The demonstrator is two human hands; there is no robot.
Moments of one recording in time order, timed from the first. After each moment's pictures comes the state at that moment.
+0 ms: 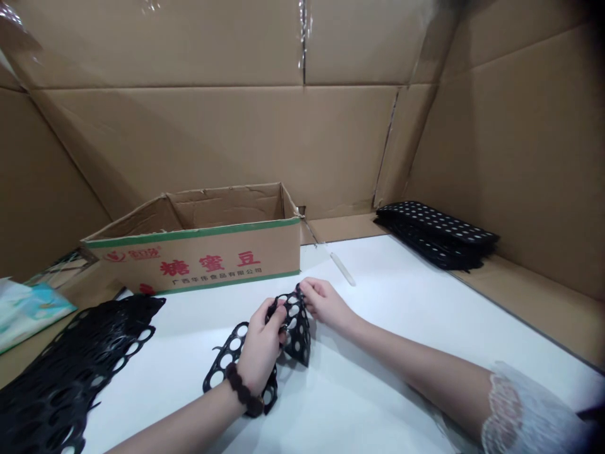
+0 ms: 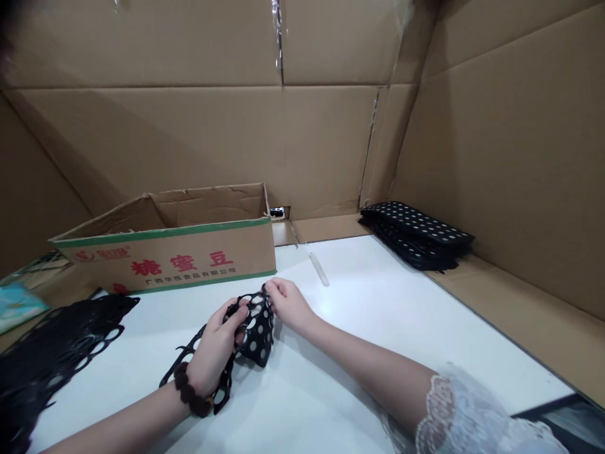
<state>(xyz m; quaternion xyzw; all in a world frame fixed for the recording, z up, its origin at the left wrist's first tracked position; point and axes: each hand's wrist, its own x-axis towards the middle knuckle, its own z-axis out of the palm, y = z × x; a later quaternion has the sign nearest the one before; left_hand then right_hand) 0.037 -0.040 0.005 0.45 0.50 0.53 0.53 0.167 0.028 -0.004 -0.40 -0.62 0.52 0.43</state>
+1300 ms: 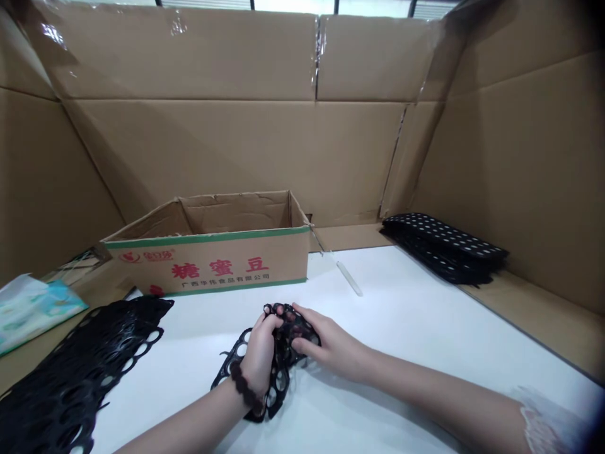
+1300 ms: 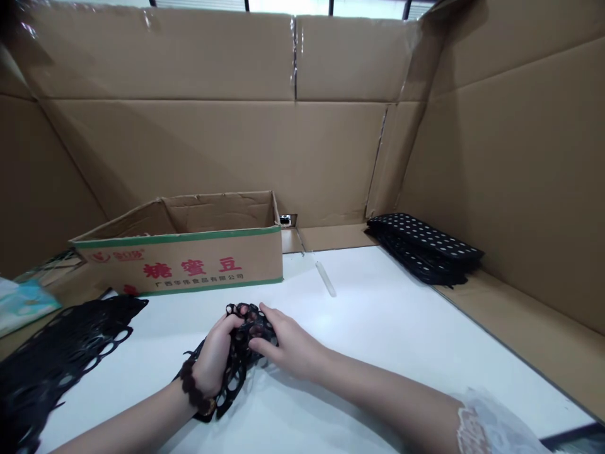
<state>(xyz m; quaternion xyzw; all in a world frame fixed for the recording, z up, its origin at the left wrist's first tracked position) 0.028 -0.038 0.008 0.28 0.46 0.56 0.63 0.168 -0.017 0.003 -0.35 -0.80 0.37 0.31</state>
